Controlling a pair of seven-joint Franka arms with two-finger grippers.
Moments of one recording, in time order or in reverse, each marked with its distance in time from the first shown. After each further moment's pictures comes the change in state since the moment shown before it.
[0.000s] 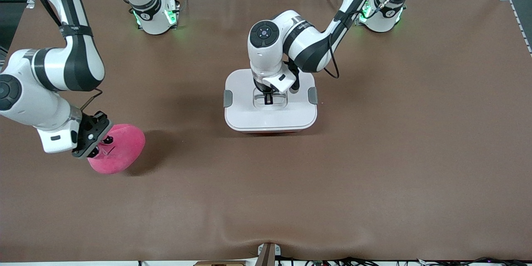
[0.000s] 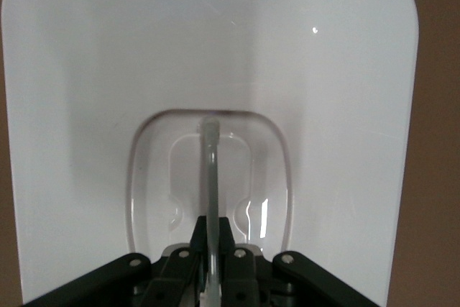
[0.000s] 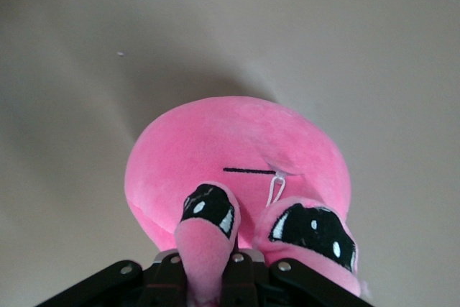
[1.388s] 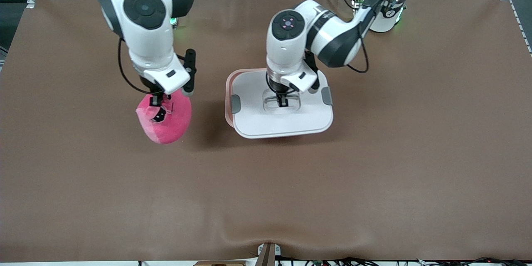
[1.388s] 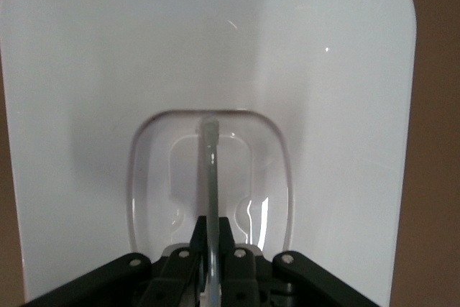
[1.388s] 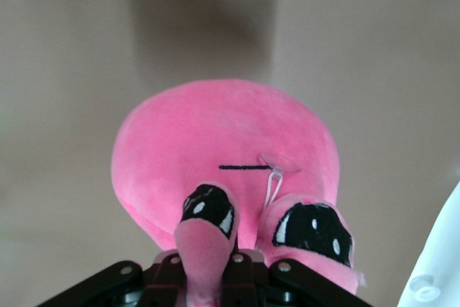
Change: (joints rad) left arm 0.124 -0.113 -0.009 0.000 0.002 -0.067 0.068; right arm 0.489 -0.121 0.007 0.118 -0.243 -0.343 -0.075
